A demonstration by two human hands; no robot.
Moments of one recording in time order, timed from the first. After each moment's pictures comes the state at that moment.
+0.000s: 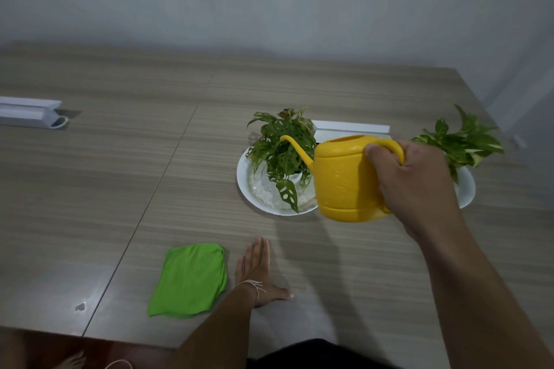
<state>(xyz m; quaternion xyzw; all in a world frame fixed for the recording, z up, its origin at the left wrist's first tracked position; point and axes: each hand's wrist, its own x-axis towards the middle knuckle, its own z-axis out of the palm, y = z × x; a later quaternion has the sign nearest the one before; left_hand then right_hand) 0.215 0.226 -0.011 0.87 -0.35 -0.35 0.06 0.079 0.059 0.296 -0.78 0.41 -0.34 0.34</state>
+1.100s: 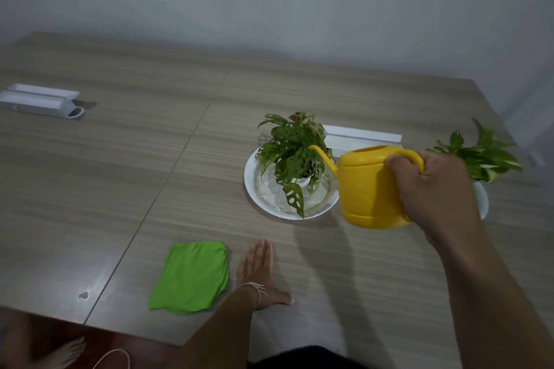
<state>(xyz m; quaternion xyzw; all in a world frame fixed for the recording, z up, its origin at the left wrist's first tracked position) 0.213 0.225 -0.009 0.88 -0.34 -0.33 0.06 0.076 0.035 0.288 -0.80 0.41 -0.31 0.31</state>
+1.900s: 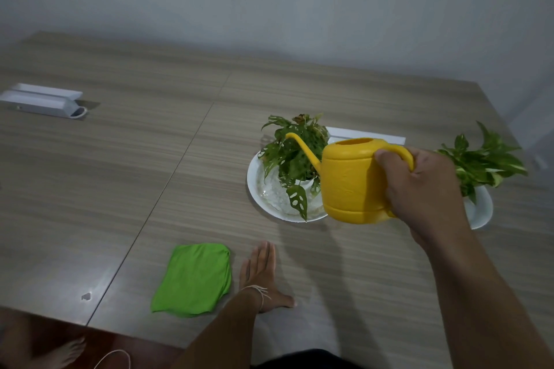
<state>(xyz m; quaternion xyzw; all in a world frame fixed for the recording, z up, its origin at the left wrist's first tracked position) 0.215 0.226 -0.012 0.87 -0.35 -0.34 0.06 0.094 0.046 0.287 -0.77 0.38 -0.34 0.37</state>
